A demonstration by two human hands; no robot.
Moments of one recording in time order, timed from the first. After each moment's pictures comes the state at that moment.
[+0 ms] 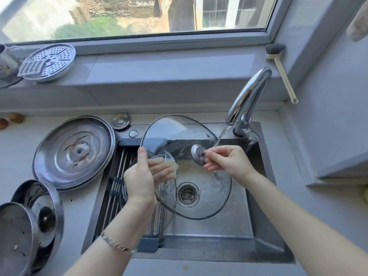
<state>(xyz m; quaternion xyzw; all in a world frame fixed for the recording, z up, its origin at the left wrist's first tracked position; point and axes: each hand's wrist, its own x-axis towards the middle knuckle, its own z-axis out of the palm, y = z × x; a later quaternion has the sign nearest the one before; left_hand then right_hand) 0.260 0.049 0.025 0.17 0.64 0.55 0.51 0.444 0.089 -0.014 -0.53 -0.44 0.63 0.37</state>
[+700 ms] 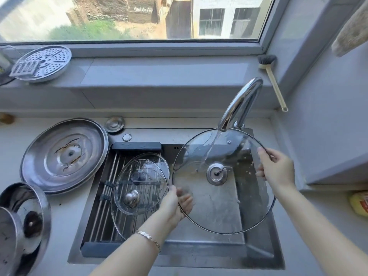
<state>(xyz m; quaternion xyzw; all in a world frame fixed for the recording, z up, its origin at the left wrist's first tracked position) 0.301 0.038 -0.073 -0.04 0.63 0.34 0.70 0.527 0.077 -0.013 -0.75 -0.33 0.38 0.43</state>
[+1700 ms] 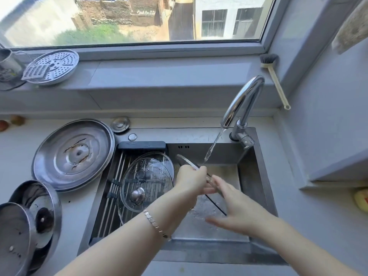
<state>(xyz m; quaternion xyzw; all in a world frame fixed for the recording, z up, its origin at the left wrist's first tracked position) 0.331 0.055 0.023 0.27 0.67 0.26 0.64 0.463 0.007 0.003 -0.55 -0.71 0.43 0.04</state>
